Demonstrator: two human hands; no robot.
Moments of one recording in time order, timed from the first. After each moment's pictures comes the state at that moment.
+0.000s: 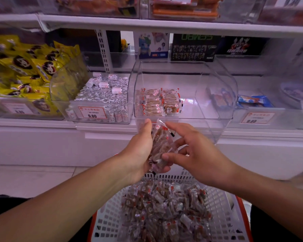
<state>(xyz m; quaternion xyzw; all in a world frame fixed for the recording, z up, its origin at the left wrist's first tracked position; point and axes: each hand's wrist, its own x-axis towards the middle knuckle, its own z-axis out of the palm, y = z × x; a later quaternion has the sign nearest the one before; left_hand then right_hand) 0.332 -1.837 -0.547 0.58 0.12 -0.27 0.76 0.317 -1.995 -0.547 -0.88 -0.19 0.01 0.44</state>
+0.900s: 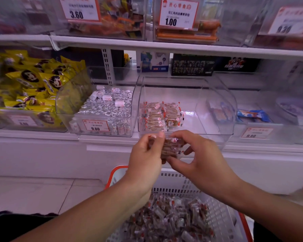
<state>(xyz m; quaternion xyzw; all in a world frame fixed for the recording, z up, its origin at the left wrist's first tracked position) 0.328 -1.847 -0.553 0.65 0.06 0.01 0.76 0.319 -1.990 -0.530 -0.90 -0.20 -0.14 0.36</state>
